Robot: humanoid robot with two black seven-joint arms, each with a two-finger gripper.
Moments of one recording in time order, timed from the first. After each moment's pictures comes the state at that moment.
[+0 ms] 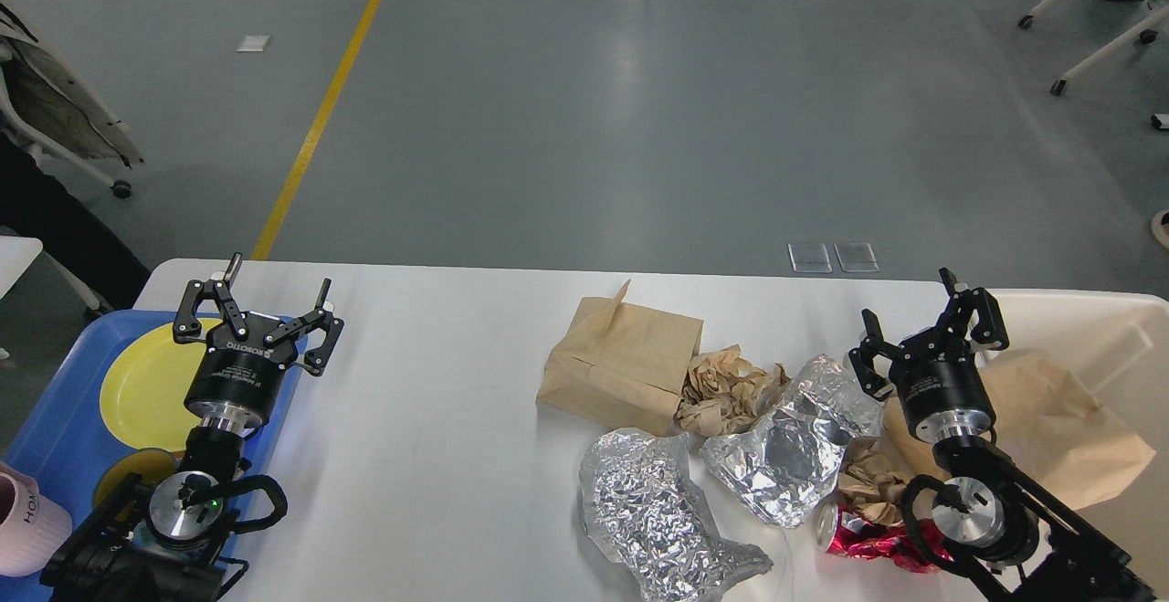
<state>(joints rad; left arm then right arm) -0.32 0.12 -1.40 -0.70 0.02 -0.66 -0.11 0.23 -0.28 1.02 0.97 -0.19 0.10 0.51</state>
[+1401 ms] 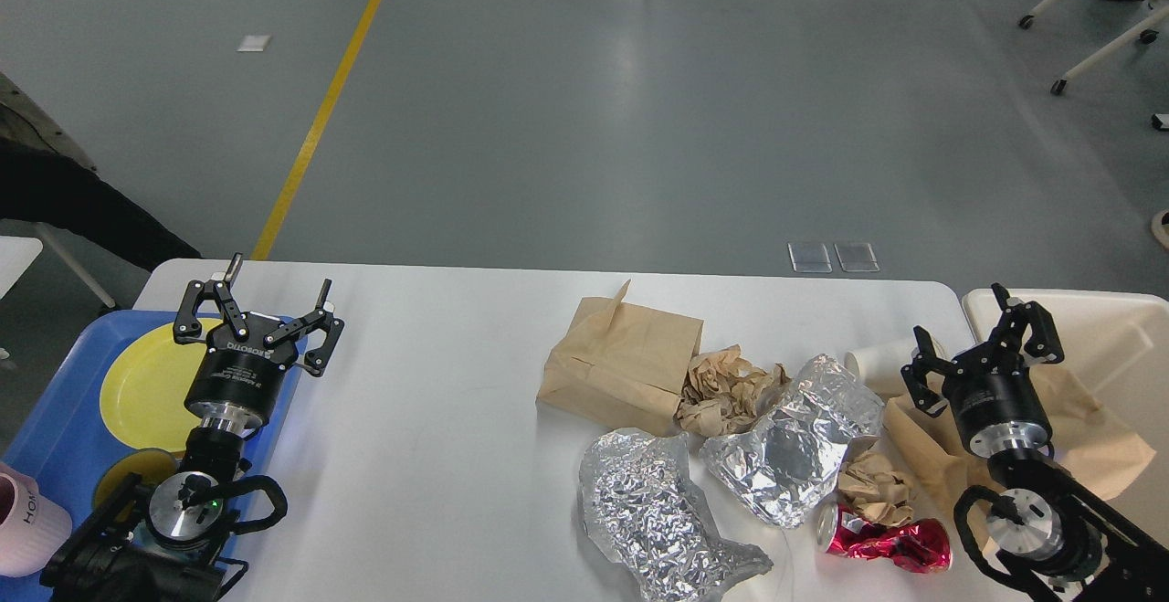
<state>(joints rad) -0.32 0.12 -1.40 -0.70 0.02 -0.66 -0.11 0.21 -0.35 0.98 0.92 -0.16 0.14 0.49</state>
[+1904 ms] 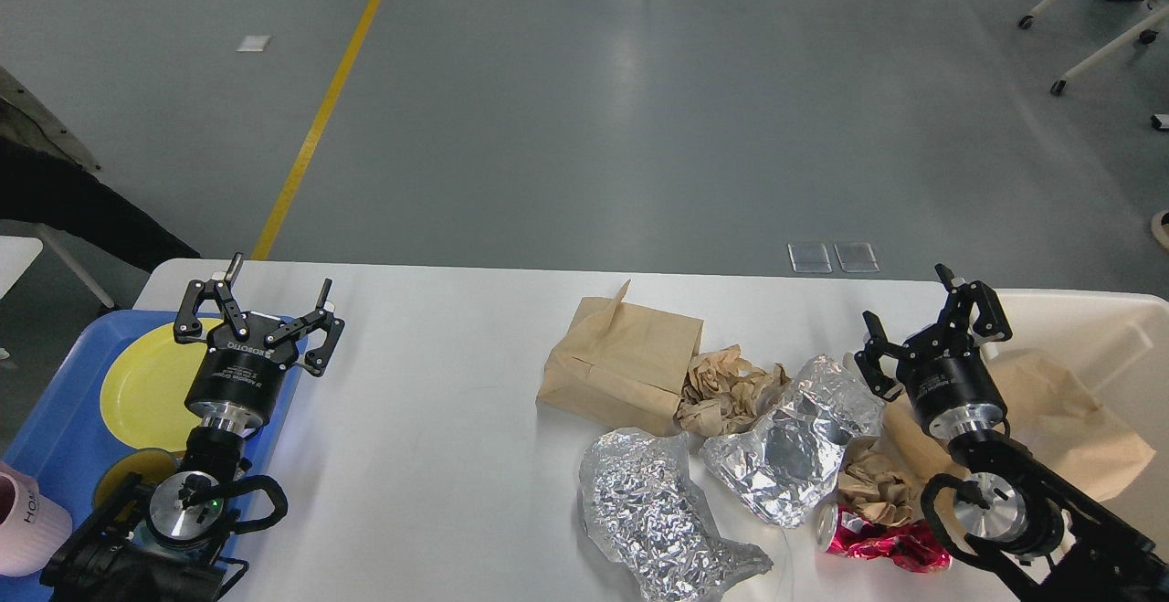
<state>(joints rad) -0.32 0.12 -1.40 -0.70 0.02 -0.66 -0.11 0.28 -0.36 0.93 0.97 -0.17 0.11 0.47</state>
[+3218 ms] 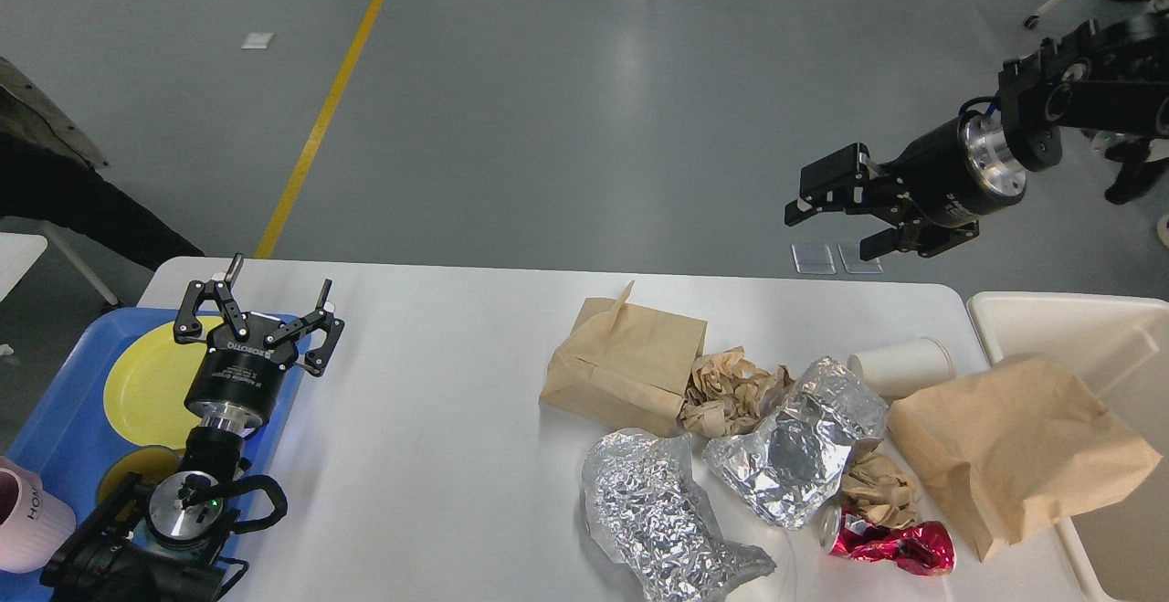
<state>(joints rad) -0.32 0.12 -1.40 -0.70 0.02 -0.66 -0.11 1.98 -0.38 -1.29 1.10 -0.12 0.69 0.35</state>
